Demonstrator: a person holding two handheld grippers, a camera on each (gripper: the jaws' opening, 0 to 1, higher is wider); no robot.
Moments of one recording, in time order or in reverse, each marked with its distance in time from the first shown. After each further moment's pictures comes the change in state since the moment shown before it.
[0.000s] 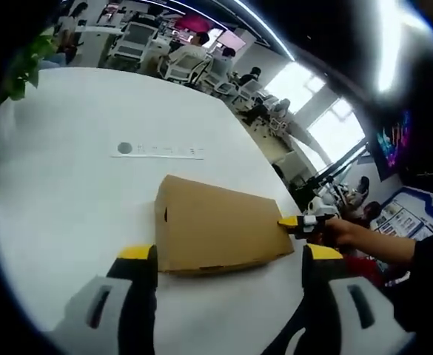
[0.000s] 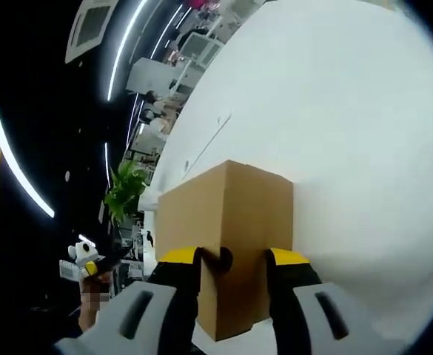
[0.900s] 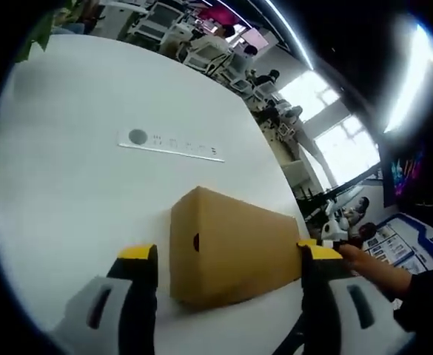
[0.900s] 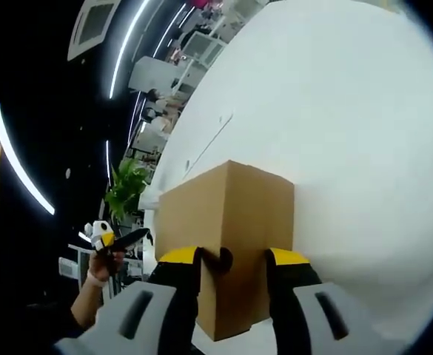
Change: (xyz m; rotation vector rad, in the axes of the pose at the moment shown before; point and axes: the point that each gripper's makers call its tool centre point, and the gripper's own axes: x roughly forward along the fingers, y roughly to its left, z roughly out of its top) left arm 0.041 0.035 0.015 -0.143 0.022 -0.012; right arm -0.001 0.001 -0.001 -0.016 -0.001 0.002
